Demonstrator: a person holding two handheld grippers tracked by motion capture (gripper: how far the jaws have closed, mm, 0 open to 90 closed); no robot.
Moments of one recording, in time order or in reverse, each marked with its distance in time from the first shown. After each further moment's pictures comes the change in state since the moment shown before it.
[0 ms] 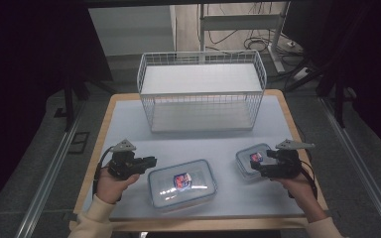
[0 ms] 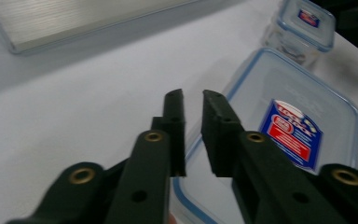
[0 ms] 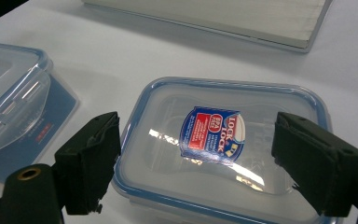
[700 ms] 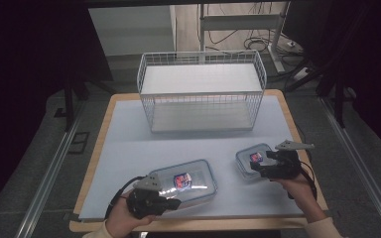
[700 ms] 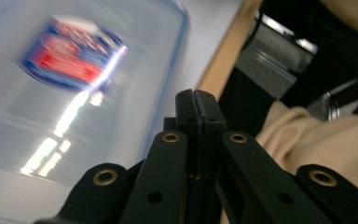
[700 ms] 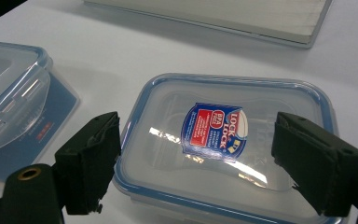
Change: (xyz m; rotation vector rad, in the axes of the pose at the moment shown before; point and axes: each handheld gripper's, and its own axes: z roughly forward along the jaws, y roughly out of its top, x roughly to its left) left arm -0.093 -0.034 0.007 0.200 -0.295 0.217; right arm 0.001 -0.002 0.001 0.006 0.003 0.010
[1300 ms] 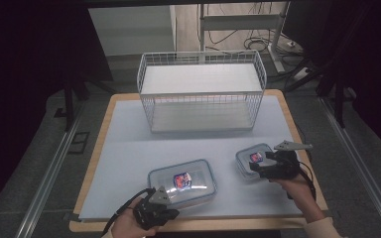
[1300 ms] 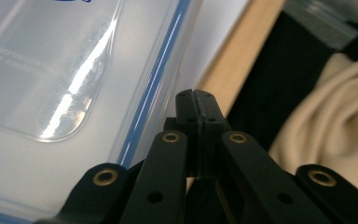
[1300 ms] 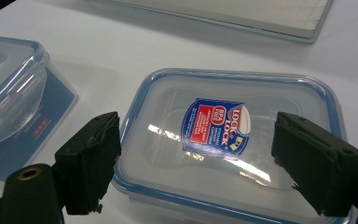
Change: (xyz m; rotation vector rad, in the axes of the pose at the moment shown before) left arm -0.004 -0.021 0.032 0.170 0.180 0.037; right arm 0.000 -0.002 0.003 0.014 -0.002 -0.003
